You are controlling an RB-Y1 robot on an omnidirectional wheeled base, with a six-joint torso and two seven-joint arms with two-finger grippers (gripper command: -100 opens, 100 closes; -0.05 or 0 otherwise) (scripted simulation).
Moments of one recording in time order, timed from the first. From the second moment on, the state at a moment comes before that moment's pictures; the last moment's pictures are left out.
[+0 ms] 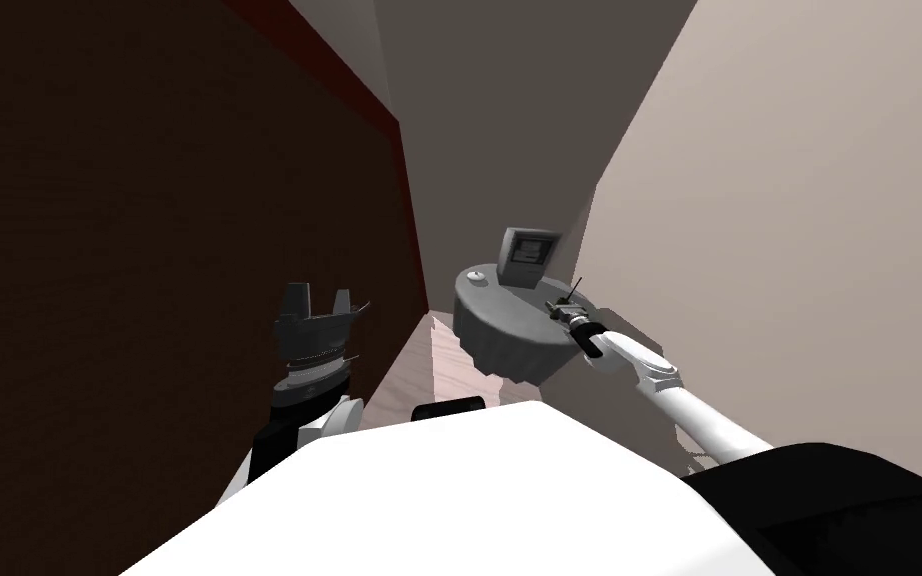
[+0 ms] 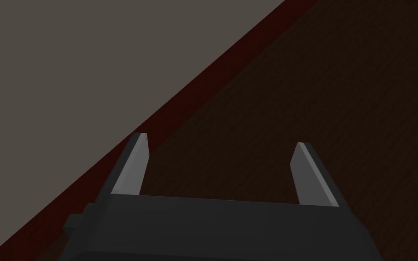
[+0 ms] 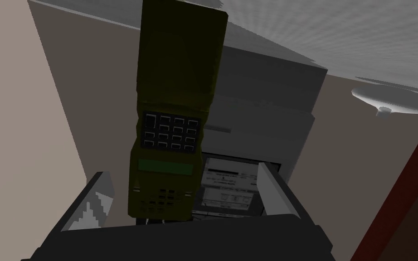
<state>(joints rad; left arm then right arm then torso) 0.54 0.04 -0.07 -2.35 -0.03 -0.60 -0.03 0.34 -0.96 -0.16 -1.71 0.61 0.25 0.17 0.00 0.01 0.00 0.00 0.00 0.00</state>
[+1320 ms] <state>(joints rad) 0.54 0.04 -0.07 -2.35 -0.03 -0.60 -0.03 0.09 -1.08 0.14 -1.64 0.70 0.41 0.01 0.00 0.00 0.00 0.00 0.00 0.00</state>
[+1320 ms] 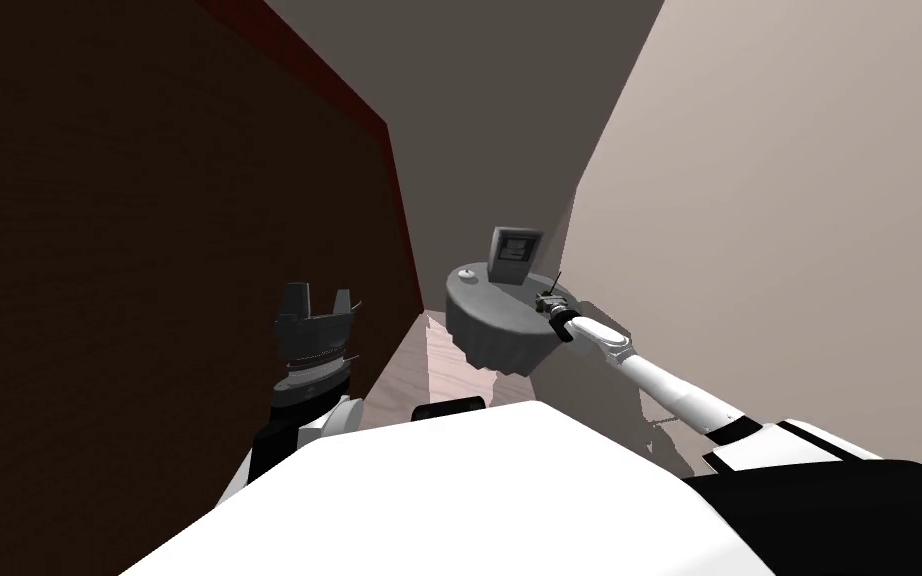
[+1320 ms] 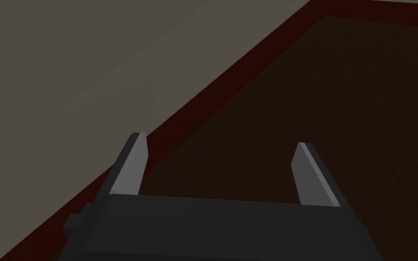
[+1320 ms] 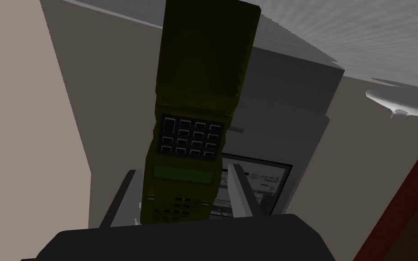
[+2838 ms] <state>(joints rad) 0.54 0.04 -0.07 -2.35 -0.03 -0.60 -0.03 0.52 -0.87 -0.35 -1.77 0.55 0.13 0.29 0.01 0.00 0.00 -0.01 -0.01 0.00</state>
